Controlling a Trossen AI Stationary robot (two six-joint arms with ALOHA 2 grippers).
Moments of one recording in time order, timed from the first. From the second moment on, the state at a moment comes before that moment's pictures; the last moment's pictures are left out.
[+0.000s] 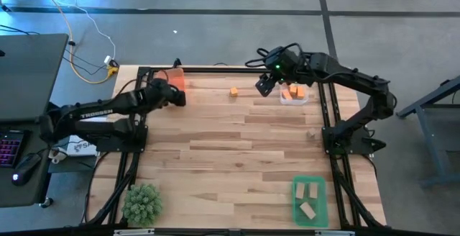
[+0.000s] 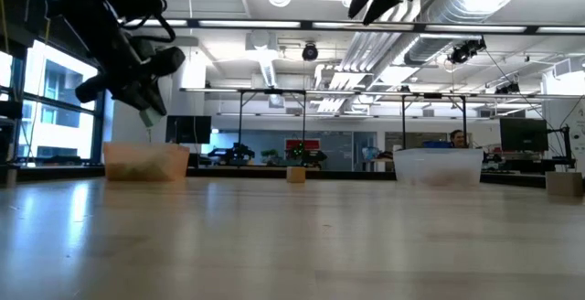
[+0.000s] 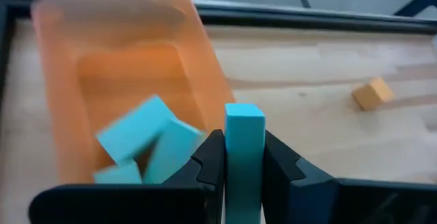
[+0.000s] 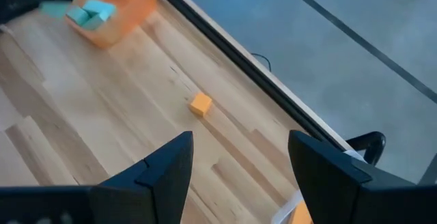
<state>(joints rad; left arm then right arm) 0.57 0.89 0.52 -0.48 -0.46 -0.85 -0.27 1.52 1.72 -1.08 0.36 0.31</state>
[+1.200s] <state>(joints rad) 0.94 1.19 0.69 -0.51 -0.21 -0.36 -0.45 1.90 1.72 -0.80 -0.11 0.13</state>
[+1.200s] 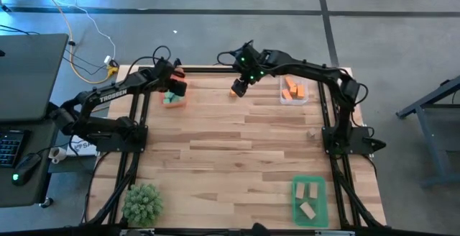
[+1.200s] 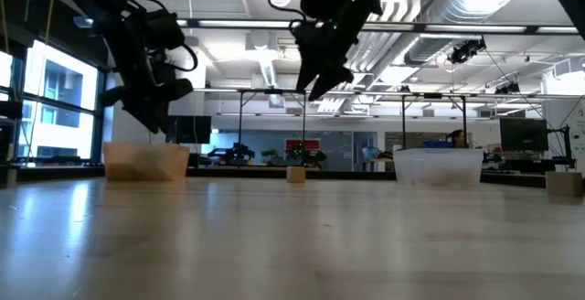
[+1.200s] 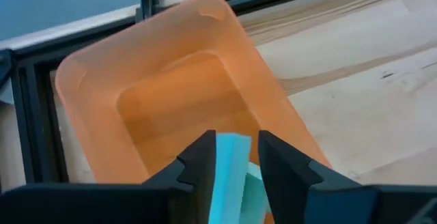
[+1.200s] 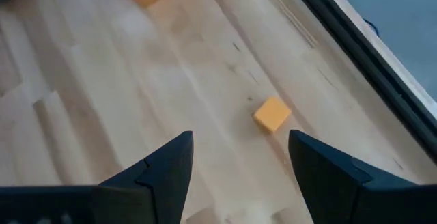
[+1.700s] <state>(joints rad) 0.94 1.19 0.80 -0.53 -0.19 -0.34 -0.54 2.04 1.72 -0.67 -0.17 0.01</state>
